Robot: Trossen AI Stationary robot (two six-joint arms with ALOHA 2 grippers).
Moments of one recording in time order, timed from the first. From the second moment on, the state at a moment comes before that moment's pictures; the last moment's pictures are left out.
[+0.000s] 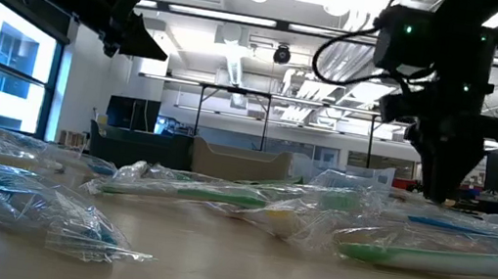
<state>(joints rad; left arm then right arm) 0.61 0.78 0.45 0.10 0.12 0.02 -0.05 1.46 0.80 -0.82 0.09 0.21</state>
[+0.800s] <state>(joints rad) 0.61 0.78 0.45 0.10 0.12 0.02 -0.05 1.55 0.80 -0.82 0.07 0.17</state>
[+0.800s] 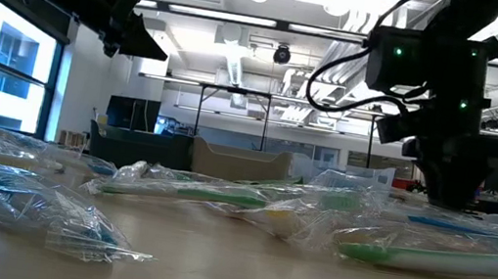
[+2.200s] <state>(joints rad) 0.61 0.78 0.45 0.11 0.11 0.02 -0.05 1.41 0.80 -0.81 0.11 0.20</state>
